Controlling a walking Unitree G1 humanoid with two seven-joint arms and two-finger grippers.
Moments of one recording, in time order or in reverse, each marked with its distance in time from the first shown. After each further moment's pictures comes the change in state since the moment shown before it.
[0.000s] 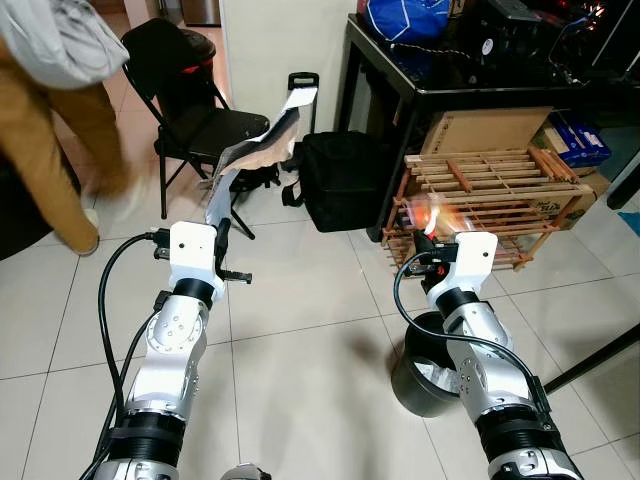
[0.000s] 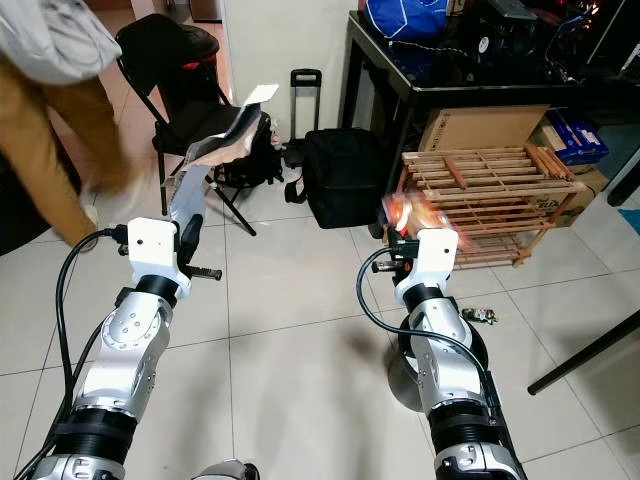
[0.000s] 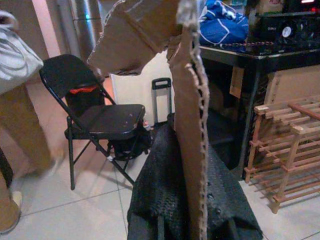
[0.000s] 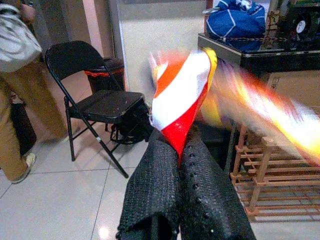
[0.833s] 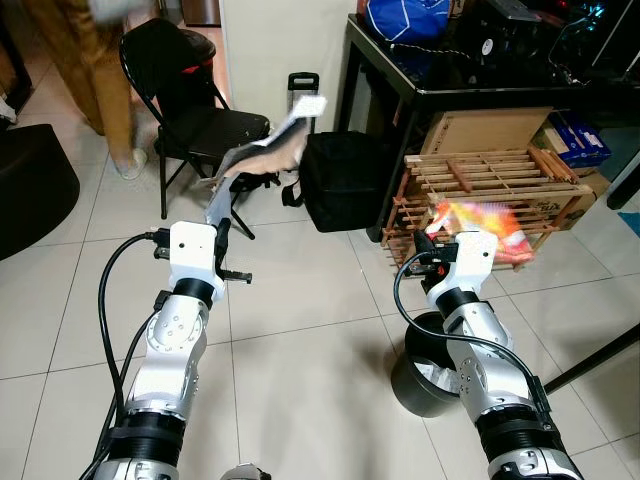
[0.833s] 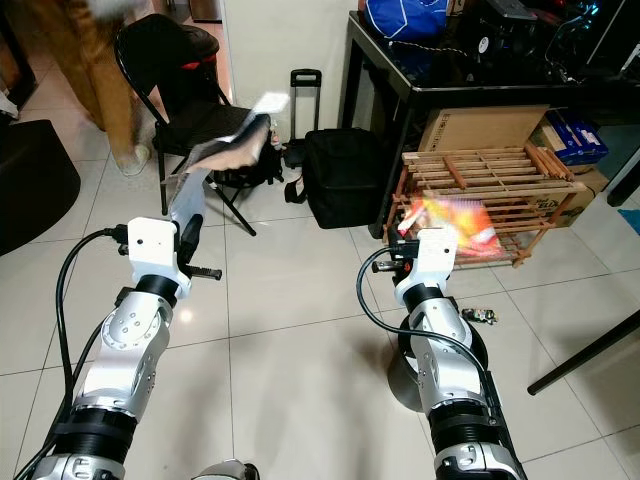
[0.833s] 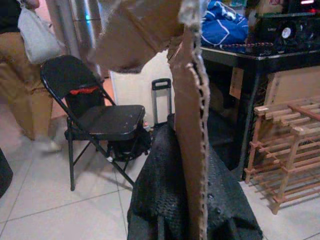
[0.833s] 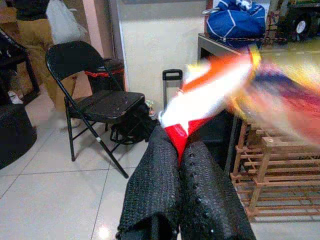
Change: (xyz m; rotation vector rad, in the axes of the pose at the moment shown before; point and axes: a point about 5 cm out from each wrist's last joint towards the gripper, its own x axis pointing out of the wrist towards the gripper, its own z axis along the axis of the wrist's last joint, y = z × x) left arm 0.001 0.000 0.002 0.001 -0.005 -0.001; right arm 0.001 0.000 0.000 0.000 -0.001 0.001
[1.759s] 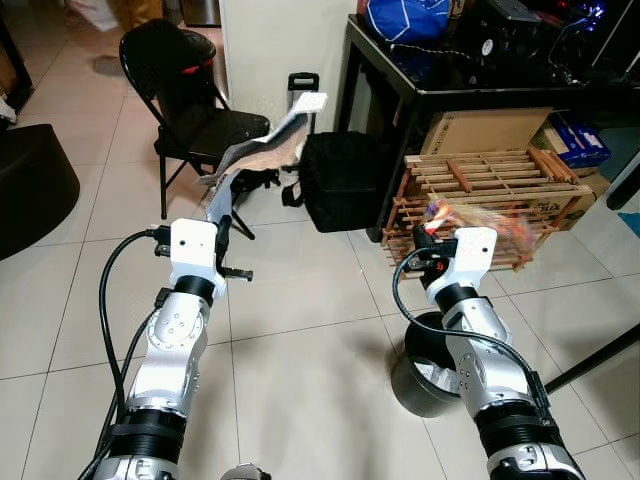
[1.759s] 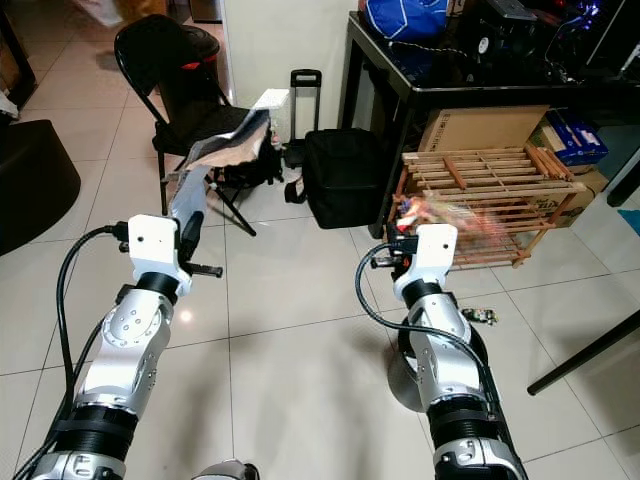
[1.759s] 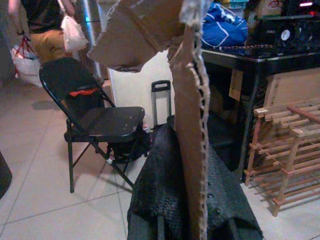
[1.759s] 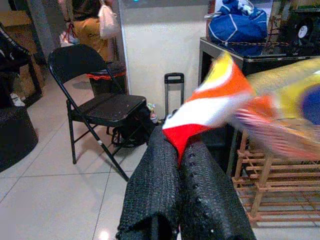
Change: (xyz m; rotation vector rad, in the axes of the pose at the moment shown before) left arm 0.001 0.000 0.001 0.000 -0.004 -0.001; right arm 0.003 0.001 0.004 -0.001 -0.012 0.008
